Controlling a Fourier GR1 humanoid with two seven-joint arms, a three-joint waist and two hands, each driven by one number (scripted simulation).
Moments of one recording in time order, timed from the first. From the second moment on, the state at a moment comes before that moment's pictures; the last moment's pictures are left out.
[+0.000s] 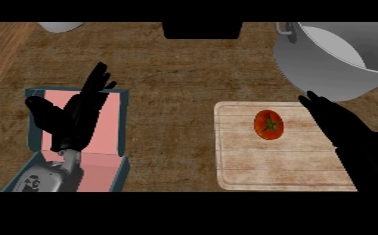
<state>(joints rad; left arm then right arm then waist) -0.16 0.27 -0.19 -1.65 0.23 0.26 0.27 -0.12 -0.76 0.38 -2.27 0.43 0.24 0.86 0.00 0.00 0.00</state>
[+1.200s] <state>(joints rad) -0.13 0.18 -0.12 -1.68 0.14 0.19 0.30 -0.12 -0.36 0.44 -2.06 0.82 0.33 0.83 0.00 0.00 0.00</state>
